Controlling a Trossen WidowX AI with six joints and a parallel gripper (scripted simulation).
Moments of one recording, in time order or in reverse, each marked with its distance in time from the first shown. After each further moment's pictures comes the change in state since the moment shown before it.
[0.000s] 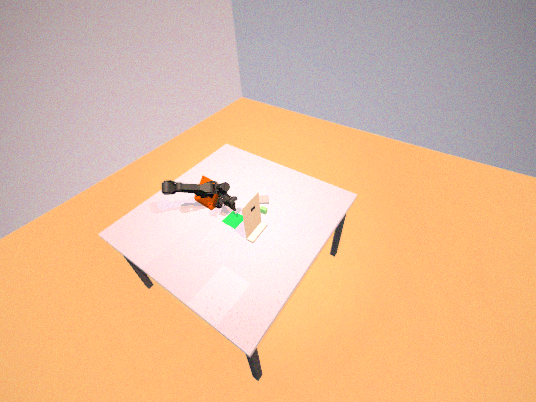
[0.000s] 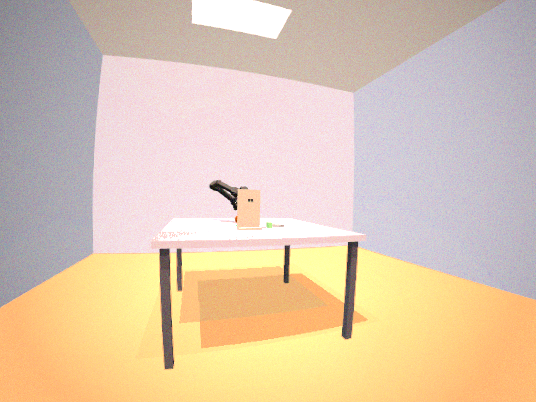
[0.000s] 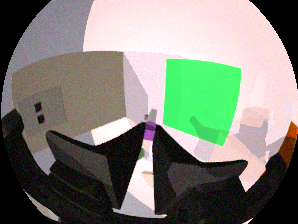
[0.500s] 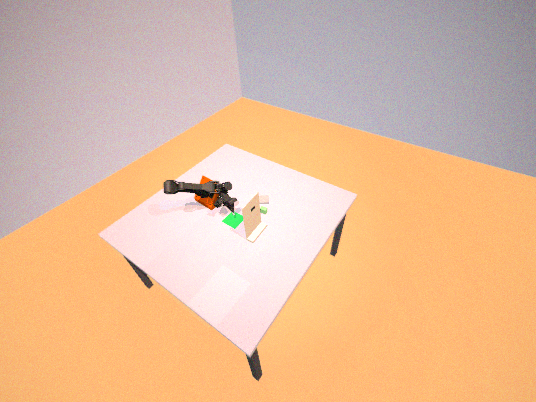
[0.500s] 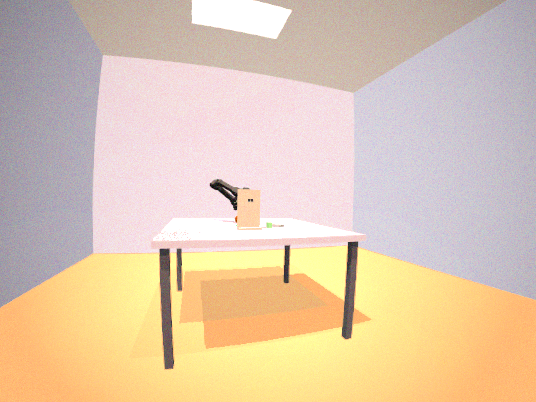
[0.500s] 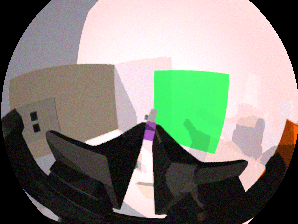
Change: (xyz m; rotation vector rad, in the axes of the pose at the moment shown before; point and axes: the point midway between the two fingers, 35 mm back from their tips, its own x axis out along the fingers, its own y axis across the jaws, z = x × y) arm 0.002 -0.011 0.008 0.015 -0.119 -0.035
